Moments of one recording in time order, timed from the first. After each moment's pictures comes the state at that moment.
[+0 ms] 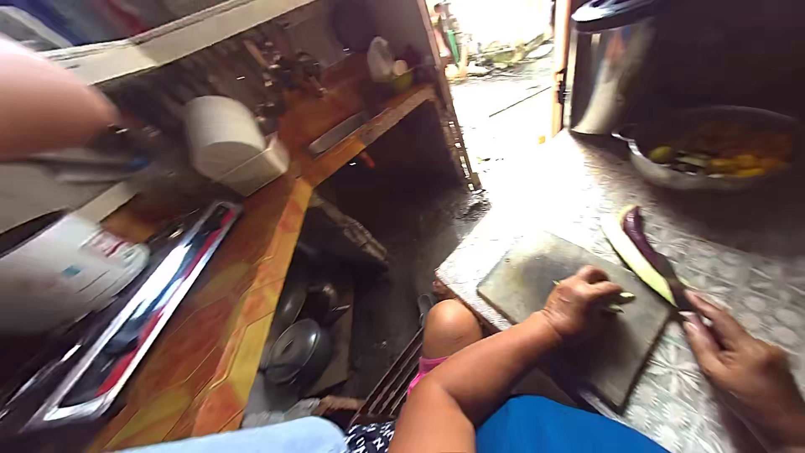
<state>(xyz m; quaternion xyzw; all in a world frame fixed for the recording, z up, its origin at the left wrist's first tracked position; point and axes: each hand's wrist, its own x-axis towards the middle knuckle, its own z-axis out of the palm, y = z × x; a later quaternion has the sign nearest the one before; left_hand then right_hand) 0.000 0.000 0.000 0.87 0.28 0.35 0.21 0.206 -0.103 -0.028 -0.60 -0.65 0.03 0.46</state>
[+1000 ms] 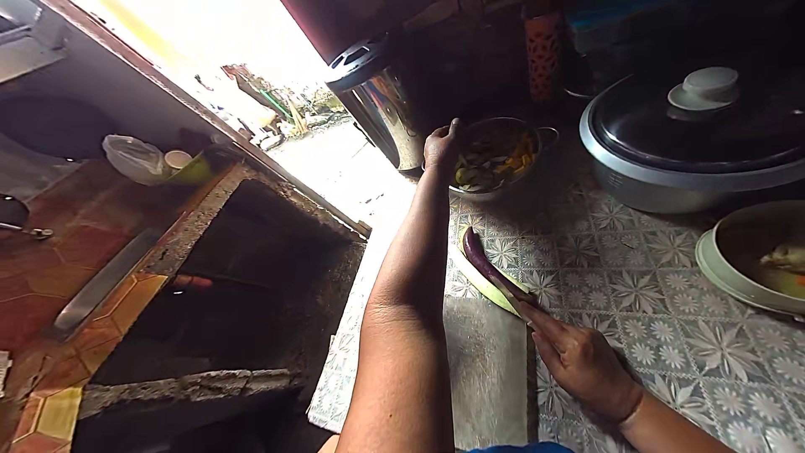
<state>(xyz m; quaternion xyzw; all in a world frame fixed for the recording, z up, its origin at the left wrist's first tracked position) 0.220 0.264 0.127 0.72 0.47 0.31 0.41 0.204 -0.083 -0.049 -0.65 -0.59 -0.03 0.47</state>
